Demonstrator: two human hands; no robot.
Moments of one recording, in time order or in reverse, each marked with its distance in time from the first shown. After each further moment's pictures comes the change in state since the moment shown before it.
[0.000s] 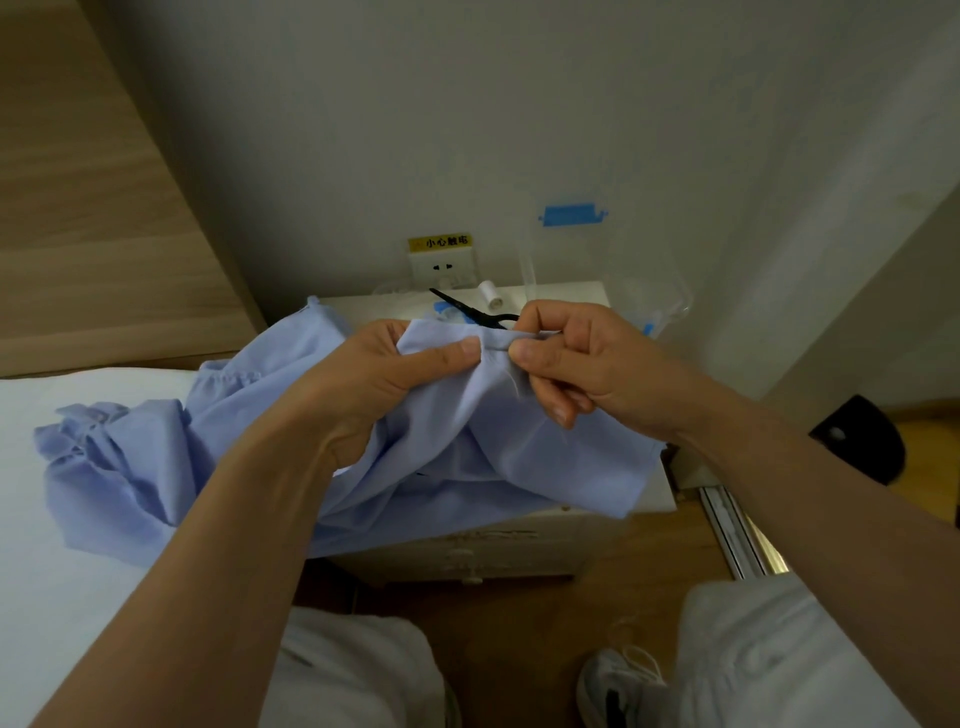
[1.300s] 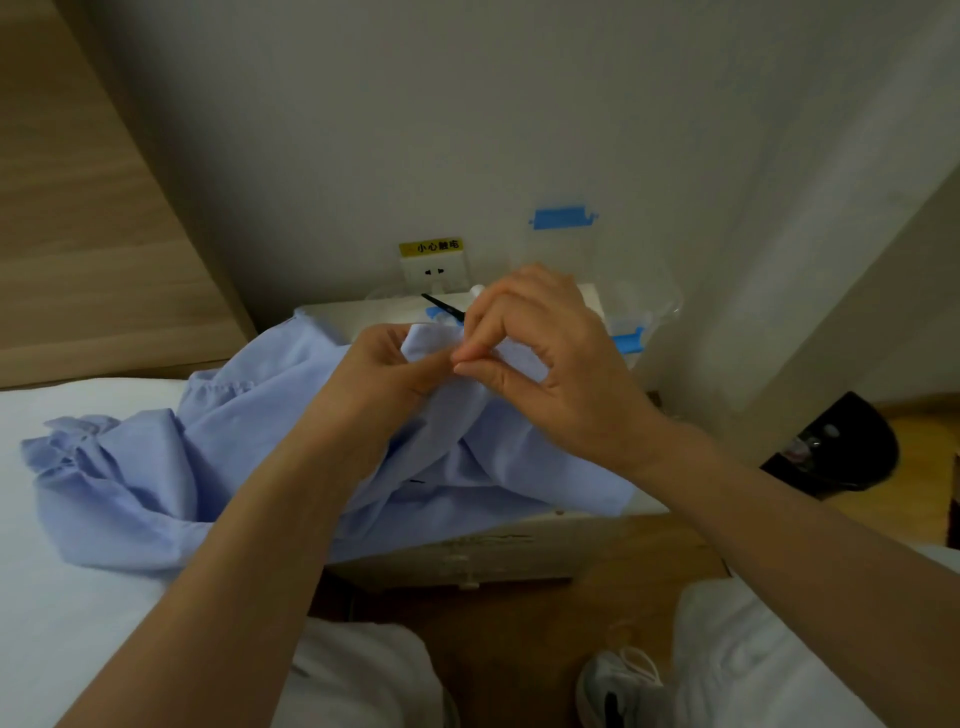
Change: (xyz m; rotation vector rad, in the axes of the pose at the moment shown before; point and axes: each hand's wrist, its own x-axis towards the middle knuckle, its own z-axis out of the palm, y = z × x) left_hand 0.011 -0.018 0.001 -0.031 -0.076 0.188; right_hand 0.013 0.003 0.026 -0.703 0.421 -0.707
